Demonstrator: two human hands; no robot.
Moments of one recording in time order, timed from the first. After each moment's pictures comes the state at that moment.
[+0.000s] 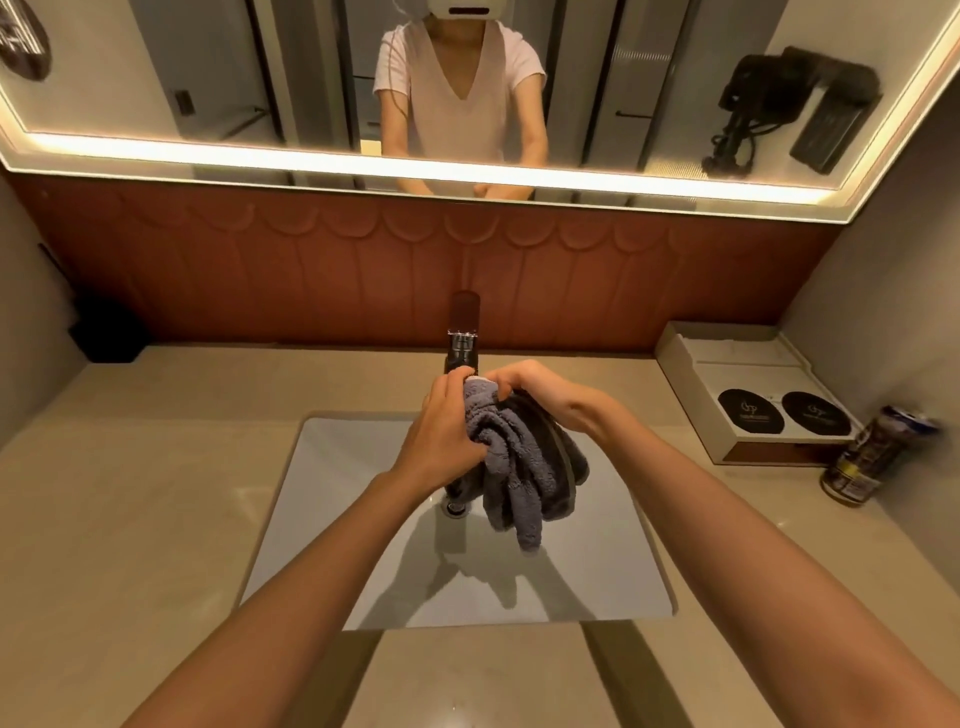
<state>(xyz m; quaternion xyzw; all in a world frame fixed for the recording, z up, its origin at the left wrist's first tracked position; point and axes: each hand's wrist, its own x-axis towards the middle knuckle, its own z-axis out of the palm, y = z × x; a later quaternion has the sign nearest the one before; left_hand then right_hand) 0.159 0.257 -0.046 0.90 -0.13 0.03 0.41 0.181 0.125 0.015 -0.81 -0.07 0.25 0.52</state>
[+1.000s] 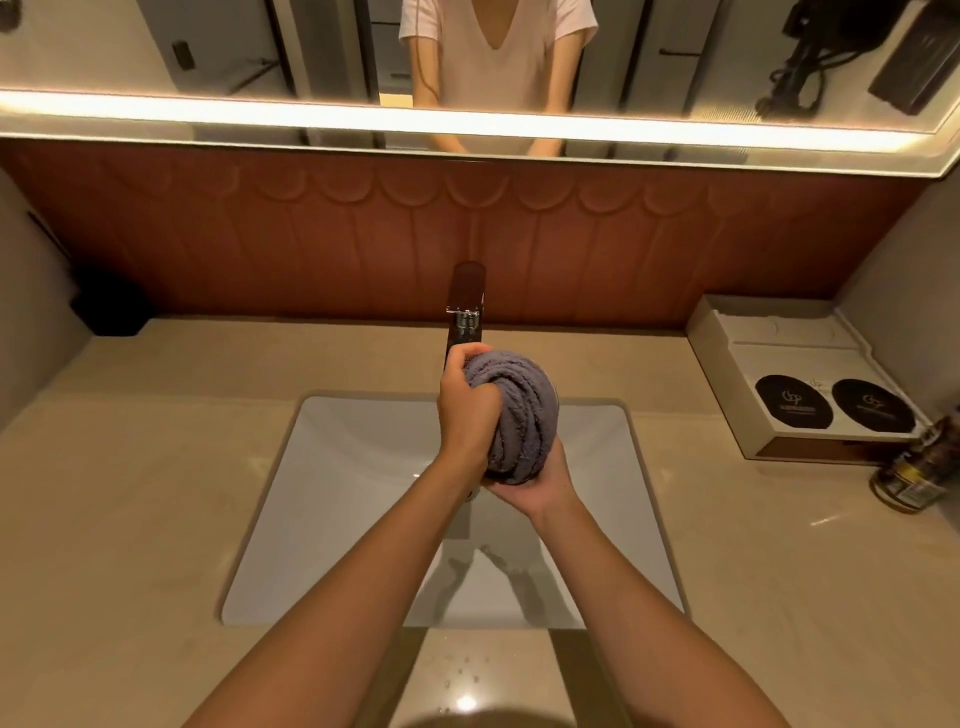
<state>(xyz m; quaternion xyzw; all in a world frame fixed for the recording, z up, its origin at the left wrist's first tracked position) 0.179 0.197 -0.041 0.69 0.11 0.07 0.71 0.177 0.117 -0.108 -0.27 0.23 0.23 0.91</state>
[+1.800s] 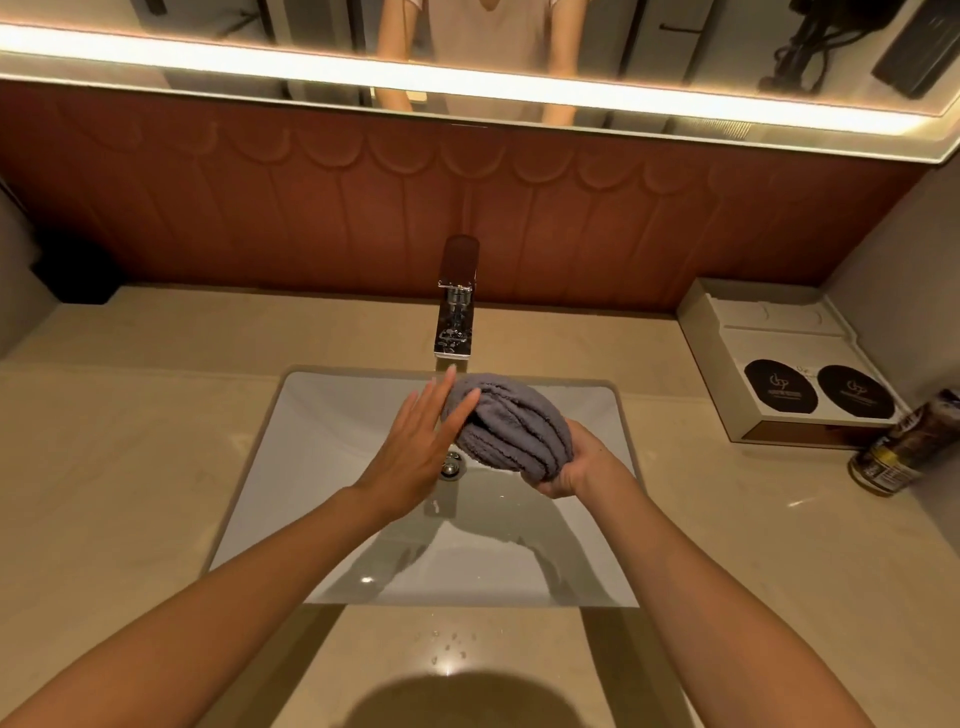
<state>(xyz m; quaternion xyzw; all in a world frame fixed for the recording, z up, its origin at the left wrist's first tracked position) 0.166 0.275 -0.139 0.92 -0.31 0.17 0.16 0.184 0.074 -0.105 -0.43 0.37 0.33 0.75</state>
